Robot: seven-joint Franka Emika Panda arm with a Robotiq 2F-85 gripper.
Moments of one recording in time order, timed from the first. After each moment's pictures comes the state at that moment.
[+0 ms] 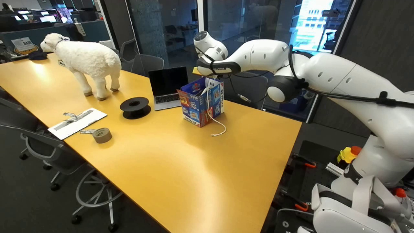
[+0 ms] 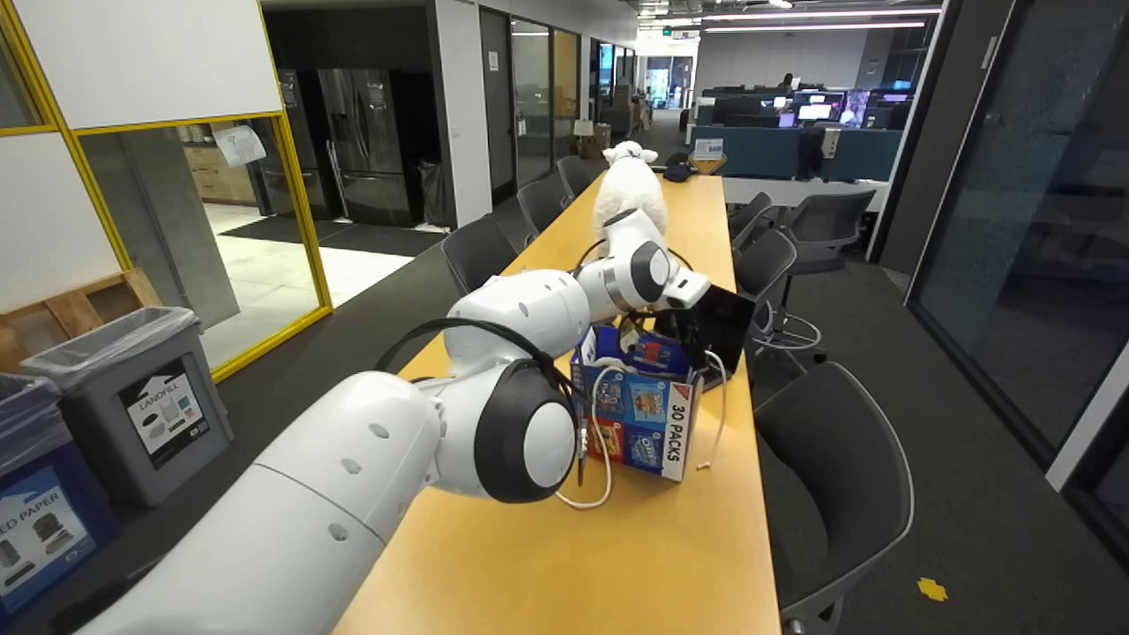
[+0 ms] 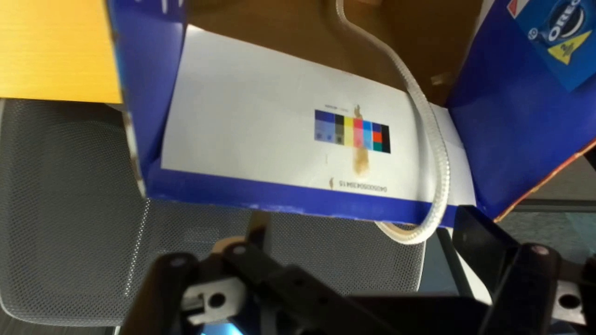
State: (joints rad) arm -0.12 1.23 -0.36 -0.51 -0.22 2.01 1.30
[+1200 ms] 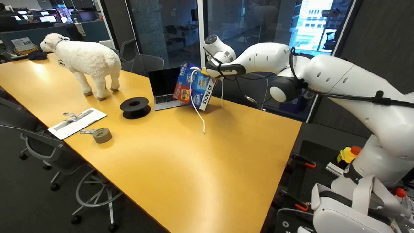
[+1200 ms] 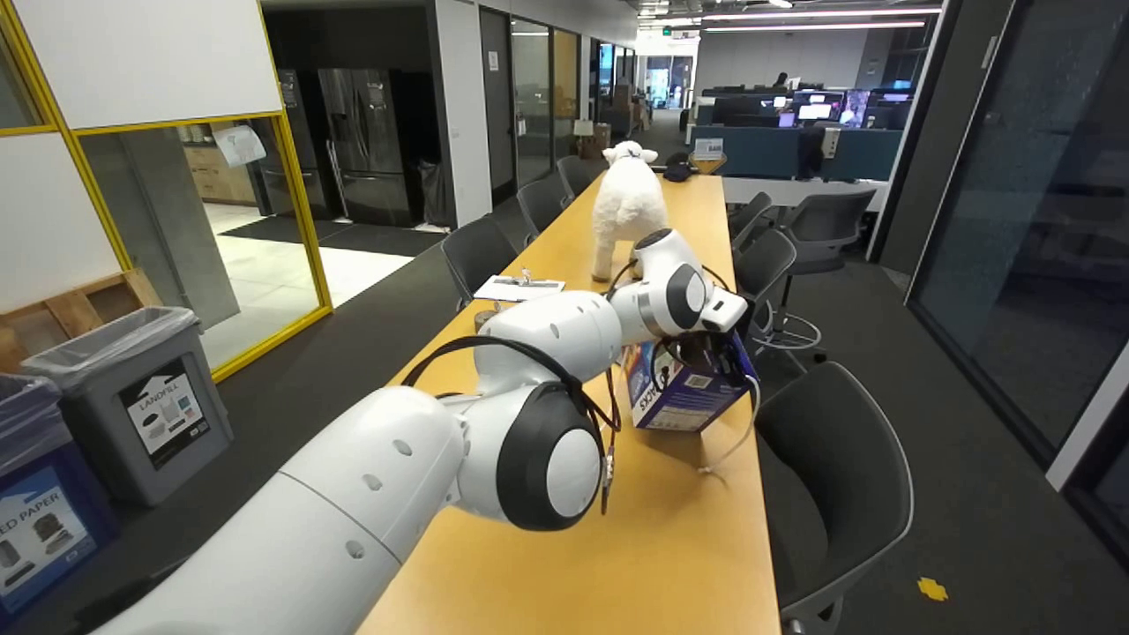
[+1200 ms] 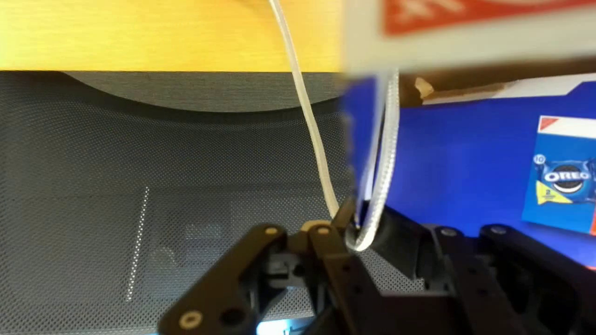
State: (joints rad) arm -0.21 1.27 -0.36 -0.52 -0.22 2.13 1.31
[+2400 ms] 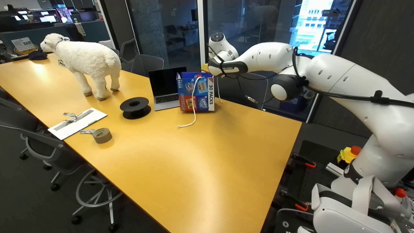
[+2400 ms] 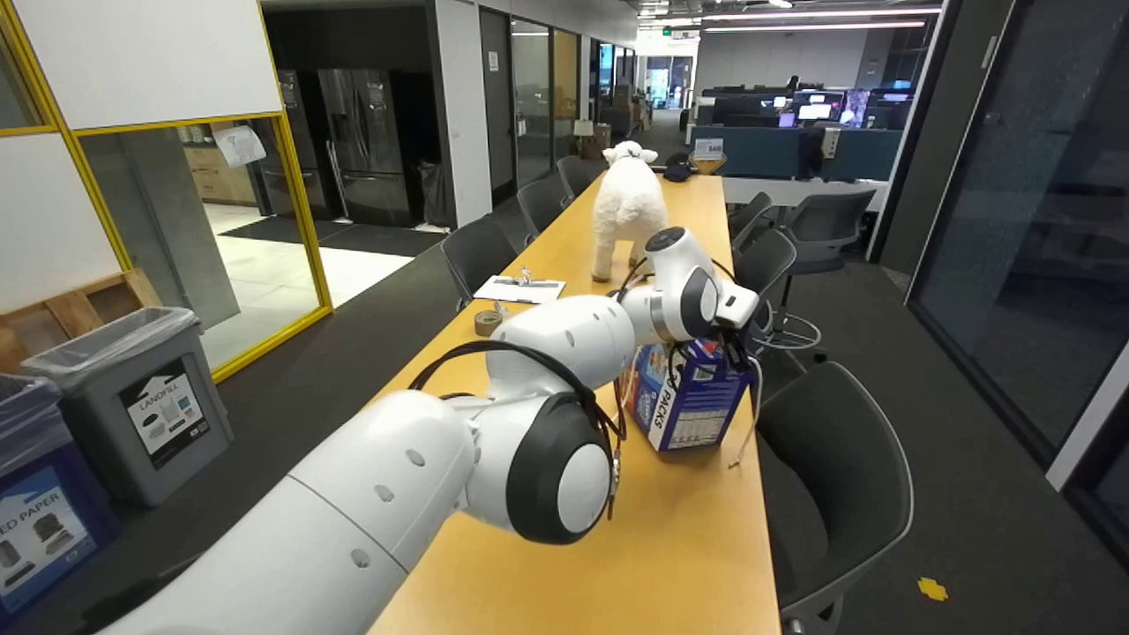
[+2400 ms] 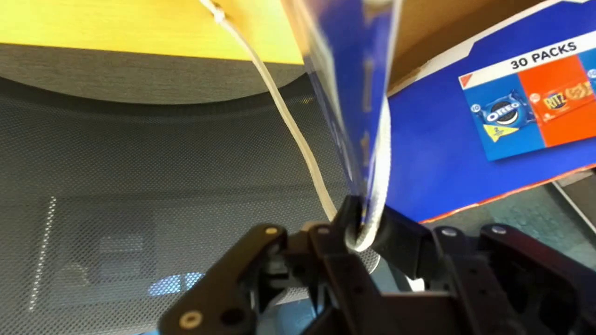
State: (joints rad) arm -0.26 1.27 -0.28 -0.52 -0.18 2.32 1.18
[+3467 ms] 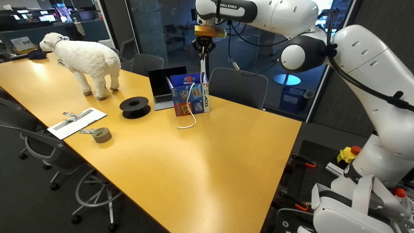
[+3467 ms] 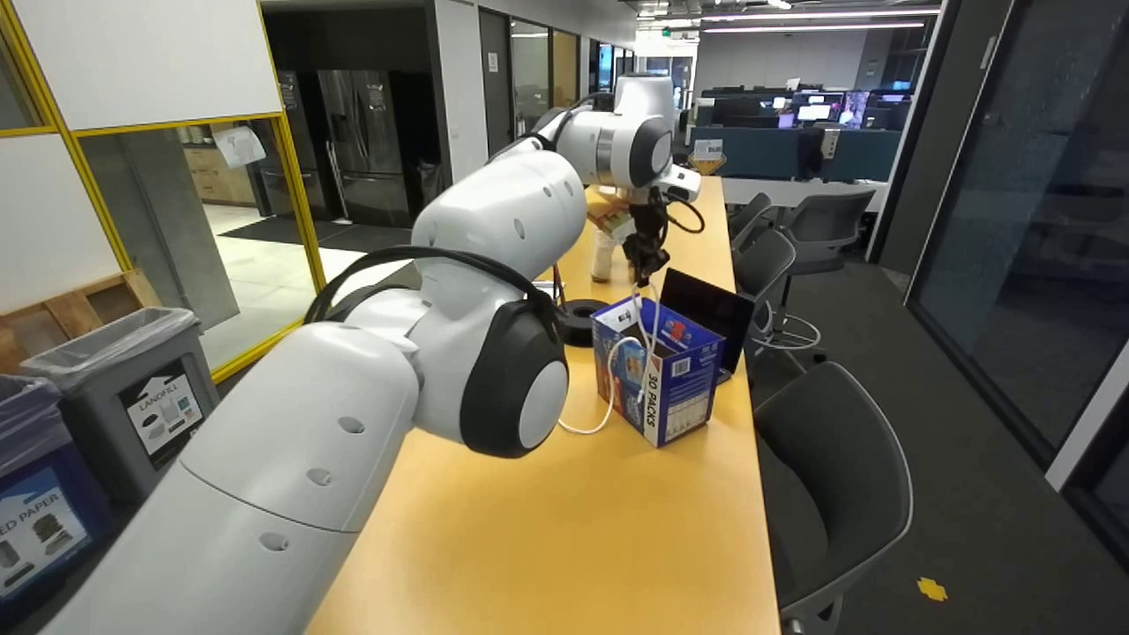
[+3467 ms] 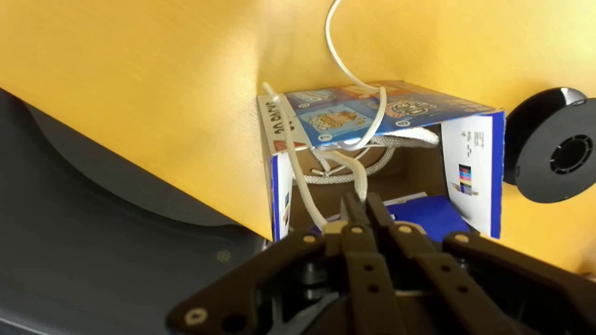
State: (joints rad) arm -0.22 0.92 0.05 -0.52 -0.05 1.68 0.64
